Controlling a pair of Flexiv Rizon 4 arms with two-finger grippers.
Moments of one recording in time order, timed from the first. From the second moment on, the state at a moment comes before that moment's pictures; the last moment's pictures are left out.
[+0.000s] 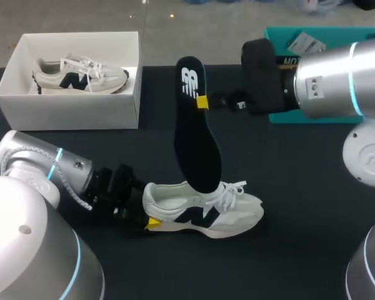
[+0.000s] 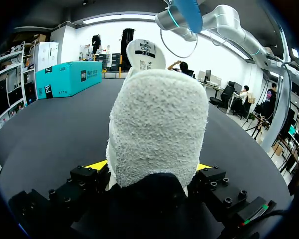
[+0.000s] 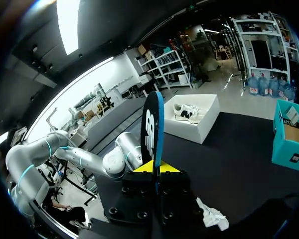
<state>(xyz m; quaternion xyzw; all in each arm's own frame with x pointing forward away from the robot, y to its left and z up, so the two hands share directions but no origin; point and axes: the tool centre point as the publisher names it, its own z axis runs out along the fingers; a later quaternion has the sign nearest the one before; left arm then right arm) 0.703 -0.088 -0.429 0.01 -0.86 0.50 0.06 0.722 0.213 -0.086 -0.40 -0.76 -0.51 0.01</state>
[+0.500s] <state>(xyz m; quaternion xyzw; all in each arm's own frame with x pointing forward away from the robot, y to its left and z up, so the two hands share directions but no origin) 0.703 -0.088 -0.429 0.01 -0.86 0.50 0.06 0.722 0.202 -0.085 -0.44 -0.74 -0.51 0.05</state>
